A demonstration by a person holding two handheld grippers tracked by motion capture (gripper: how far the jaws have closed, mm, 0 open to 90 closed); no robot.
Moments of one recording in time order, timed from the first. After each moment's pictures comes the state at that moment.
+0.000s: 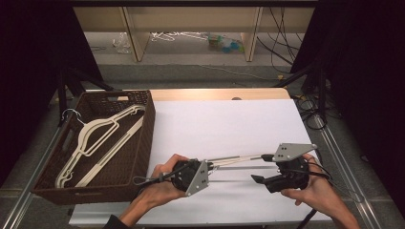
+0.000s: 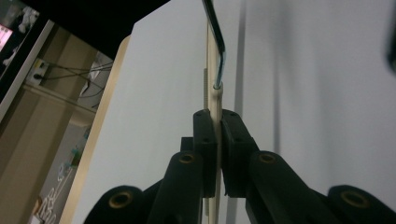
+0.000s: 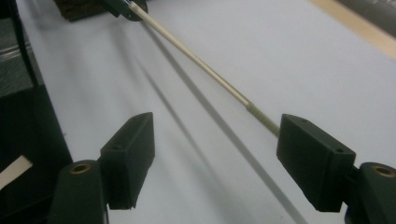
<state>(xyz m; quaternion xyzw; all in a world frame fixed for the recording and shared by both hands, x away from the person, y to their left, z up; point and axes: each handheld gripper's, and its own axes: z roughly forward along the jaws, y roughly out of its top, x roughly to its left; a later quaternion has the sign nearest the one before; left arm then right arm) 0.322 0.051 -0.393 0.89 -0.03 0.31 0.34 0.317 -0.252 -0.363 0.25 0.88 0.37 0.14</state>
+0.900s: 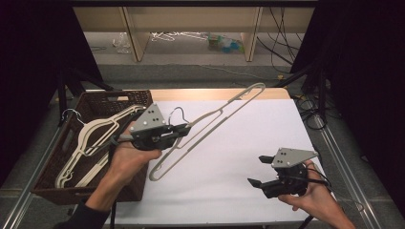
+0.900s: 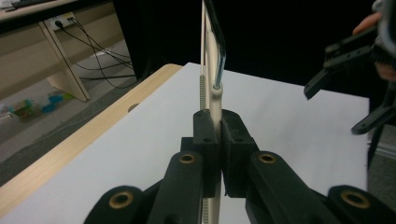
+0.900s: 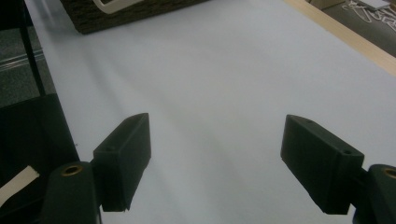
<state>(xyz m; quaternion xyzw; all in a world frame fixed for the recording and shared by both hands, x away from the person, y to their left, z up) 0.347 0.124 -0.291 0.80 0.22 0.18 0.53 0.303 -0.243 -0.364 0.23 0.87 0.40 0.16</state>
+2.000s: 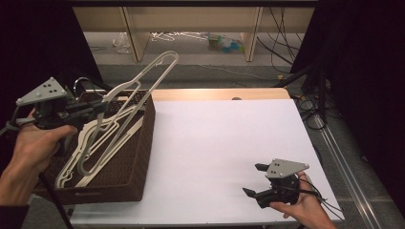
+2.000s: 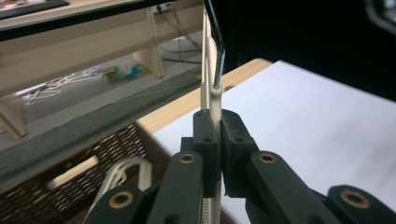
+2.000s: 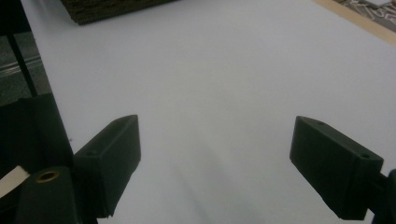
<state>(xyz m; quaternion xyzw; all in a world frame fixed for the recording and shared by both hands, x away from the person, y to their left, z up) 0.356 0.293 -0.252 0.75 0.34 0.27 0.49 0.297 -0.238 -0.403 0.24 0.87 0.41 0.15</state>
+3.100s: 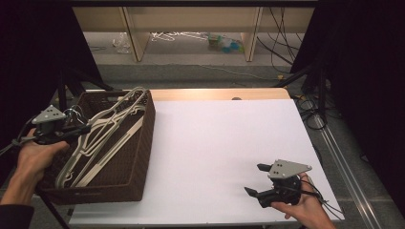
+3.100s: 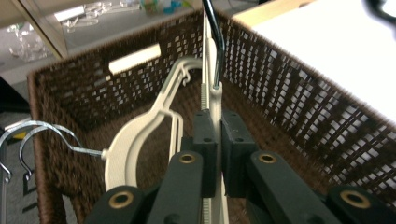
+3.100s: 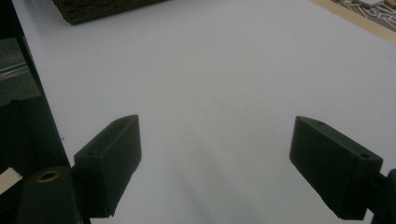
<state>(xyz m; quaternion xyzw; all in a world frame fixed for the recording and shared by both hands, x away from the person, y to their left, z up) 0.381 0.362 -0.352 0.77 0.45 0.24 0.39 0.297 -0.244 -0.410 0.26 0.86 0.41 0.16</state>
